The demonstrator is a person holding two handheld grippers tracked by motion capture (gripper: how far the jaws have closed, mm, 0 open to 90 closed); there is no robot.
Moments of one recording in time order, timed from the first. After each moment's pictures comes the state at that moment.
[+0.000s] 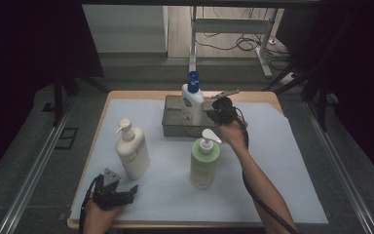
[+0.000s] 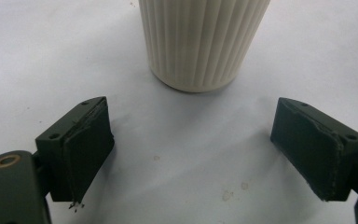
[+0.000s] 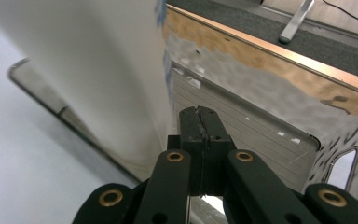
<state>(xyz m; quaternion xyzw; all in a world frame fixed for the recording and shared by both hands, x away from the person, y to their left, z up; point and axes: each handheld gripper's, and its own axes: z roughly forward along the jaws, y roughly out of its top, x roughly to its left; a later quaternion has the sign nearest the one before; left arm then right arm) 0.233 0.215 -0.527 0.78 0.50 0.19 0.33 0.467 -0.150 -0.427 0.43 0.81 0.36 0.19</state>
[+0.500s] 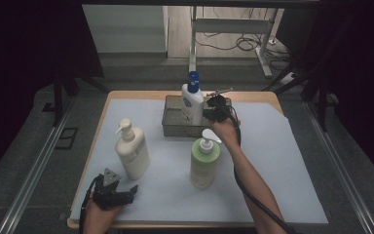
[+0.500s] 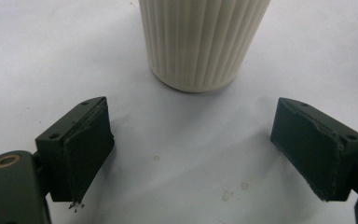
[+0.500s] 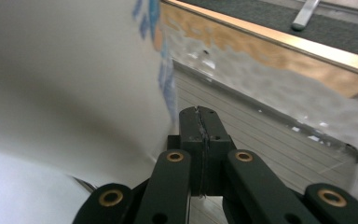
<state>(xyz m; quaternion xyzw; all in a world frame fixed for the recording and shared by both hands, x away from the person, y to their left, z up) 0.233 0.215 -0.527 0.78 0.50 0.19 0.33 0.488 -0.135 -0.441 0.45 0.80 0.37 0.16</state>
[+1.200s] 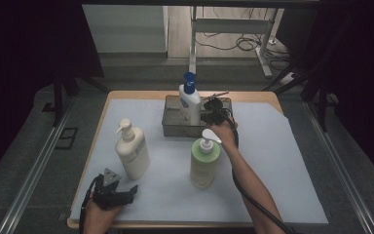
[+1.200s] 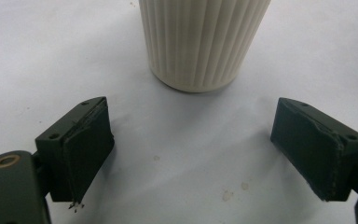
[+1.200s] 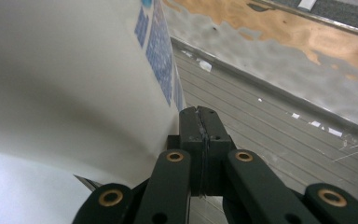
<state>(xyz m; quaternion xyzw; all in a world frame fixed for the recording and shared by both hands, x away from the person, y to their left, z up) 0.233 0.215 -0.527 0.78 0.50 0.19 0.33 0.488 -0.129 -0.455 0.45 0.81 0.34 0.15</state>
